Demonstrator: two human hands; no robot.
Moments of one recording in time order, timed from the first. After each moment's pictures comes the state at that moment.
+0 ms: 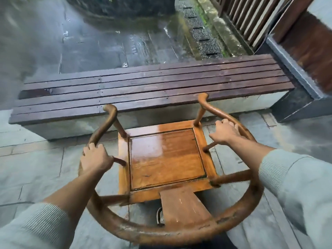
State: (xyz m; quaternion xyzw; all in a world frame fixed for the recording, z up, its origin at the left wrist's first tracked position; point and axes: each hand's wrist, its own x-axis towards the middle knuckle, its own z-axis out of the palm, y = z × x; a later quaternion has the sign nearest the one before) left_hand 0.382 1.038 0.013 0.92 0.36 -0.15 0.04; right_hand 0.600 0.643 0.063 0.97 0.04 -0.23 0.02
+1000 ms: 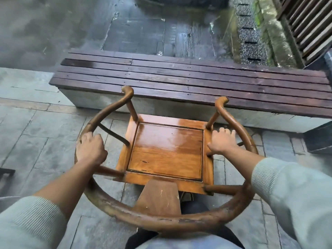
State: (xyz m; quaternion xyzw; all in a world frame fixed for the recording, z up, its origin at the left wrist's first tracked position) left_hand 0.336 0.968 0.040 0.86 0.48 -0.17 -0.03; right_hand 0.656 0.655 0.004 0.92 0.26 -0.25 0.13
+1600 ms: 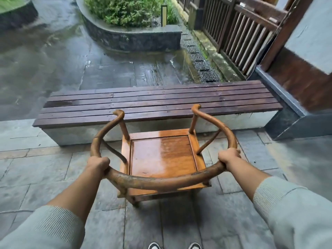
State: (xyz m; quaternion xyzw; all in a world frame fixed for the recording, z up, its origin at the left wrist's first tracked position) left_hand 0.264 0.953 0.074 0.65 0.62 -0.02 0.44; right_hand 0.471 0.557 0.078 0.88 -0.30 -0.21 -0.31
